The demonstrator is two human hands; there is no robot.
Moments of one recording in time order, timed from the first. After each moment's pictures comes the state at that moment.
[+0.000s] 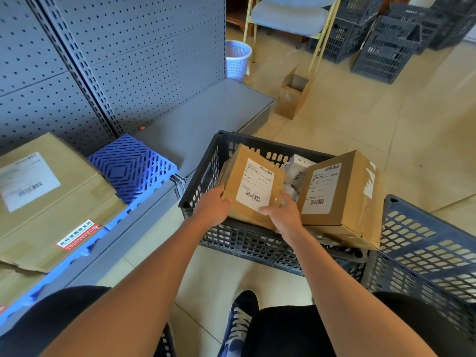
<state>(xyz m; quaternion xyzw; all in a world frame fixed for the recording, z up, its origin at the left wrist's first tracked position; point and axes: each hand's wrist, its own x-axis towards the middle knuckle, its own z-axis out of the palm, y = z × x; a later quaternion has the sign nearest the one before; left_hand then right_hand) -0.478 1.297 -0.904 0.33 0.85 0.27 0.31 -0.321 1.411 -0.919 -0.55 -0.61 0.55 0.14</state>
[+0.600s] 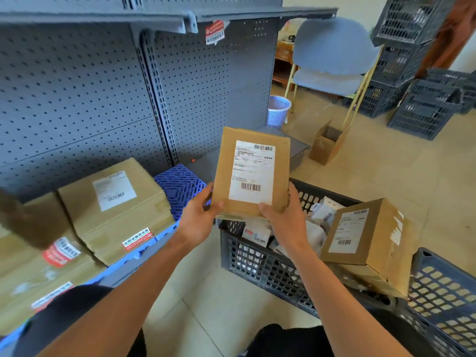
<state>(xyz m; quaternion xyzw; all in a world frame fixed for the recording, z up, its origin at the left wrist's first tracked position) -0.505 1.178 -0.813 0.28 0.73 0.59 0.20 -0.361 1.336 -0.804 -0.35 -0.71 0.55 0.27</state>
